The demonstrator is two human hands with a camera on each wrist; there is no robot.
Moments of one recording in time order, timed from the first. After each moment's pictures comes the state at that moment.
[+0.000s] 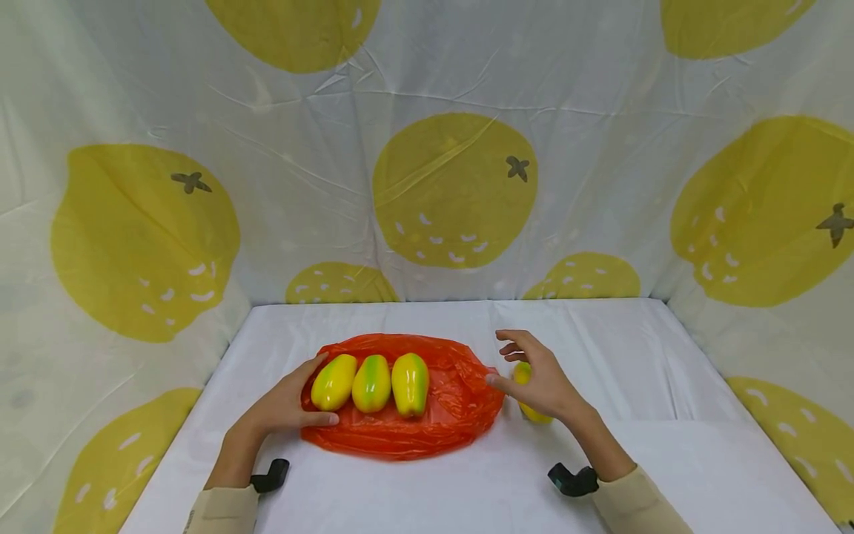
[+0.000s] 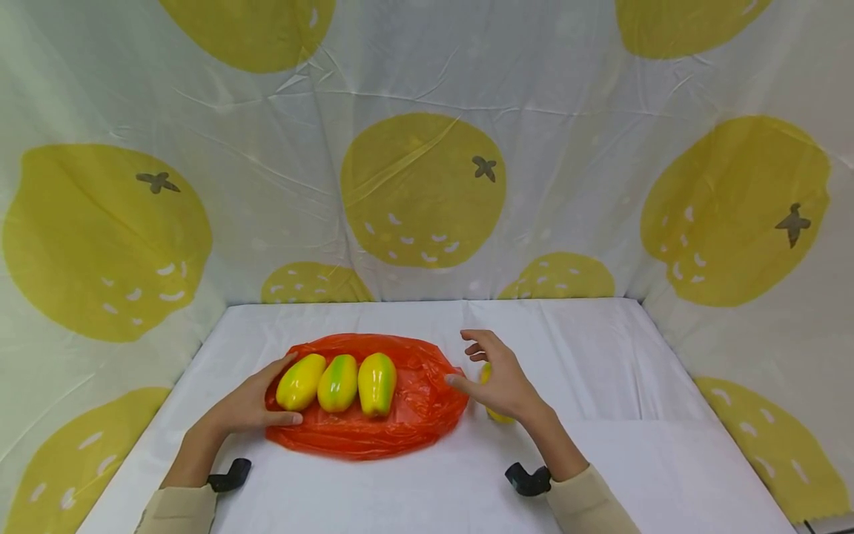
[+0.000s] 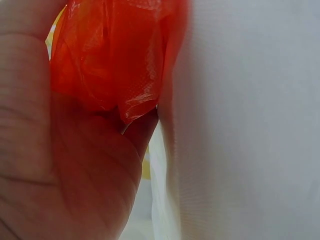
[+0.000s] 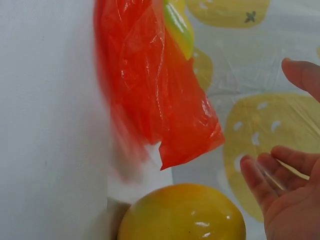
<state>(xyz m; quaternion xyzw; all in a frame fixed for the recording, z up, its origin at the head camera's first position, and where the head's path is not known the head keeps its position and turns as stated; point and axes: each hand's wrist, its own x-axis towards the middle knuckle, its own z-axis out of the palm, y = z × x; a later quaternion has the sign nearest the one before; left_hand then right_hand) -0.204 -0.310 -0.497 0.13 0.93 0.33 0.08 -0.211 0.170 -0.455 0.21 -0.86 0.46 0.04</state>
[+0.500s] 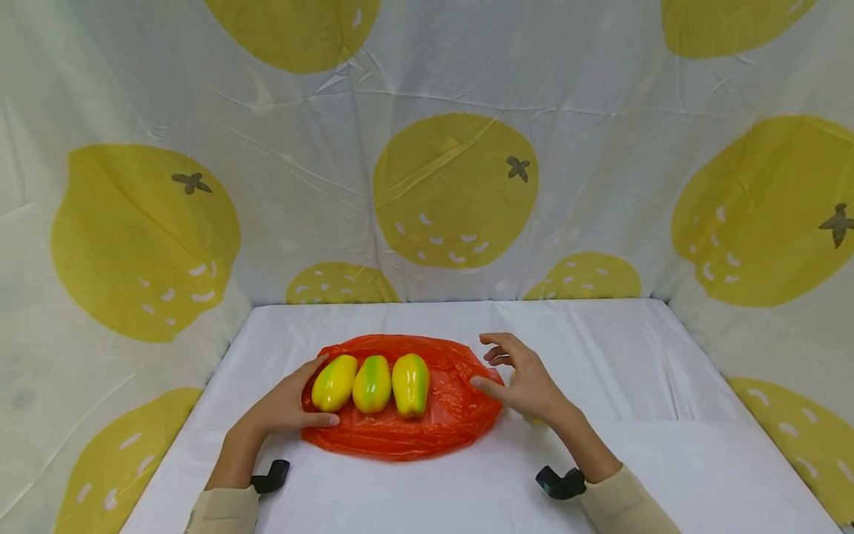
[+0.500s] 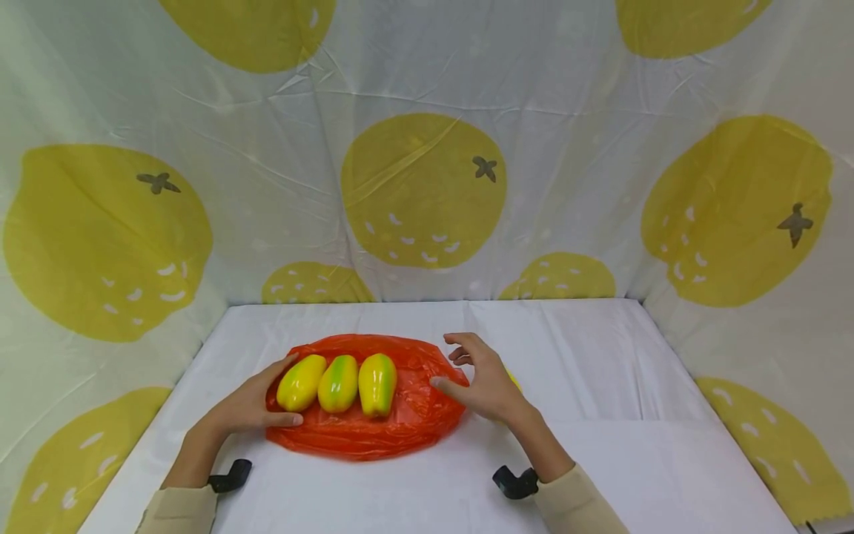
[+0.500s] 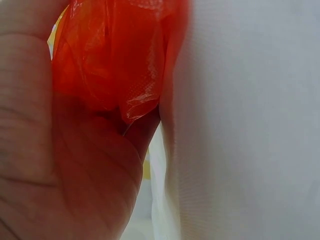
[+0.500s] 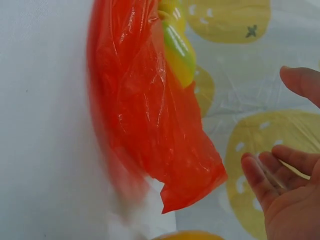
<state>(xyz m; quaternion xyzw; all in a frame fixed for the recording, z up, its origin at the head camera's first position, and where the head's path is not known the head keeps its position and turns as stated) -0.204 -0.310 -0.498 0.13 0.93 0.32 0.08 -0.211 0.147 -0.456 0.23 -0.85 0.47 0.02</state>
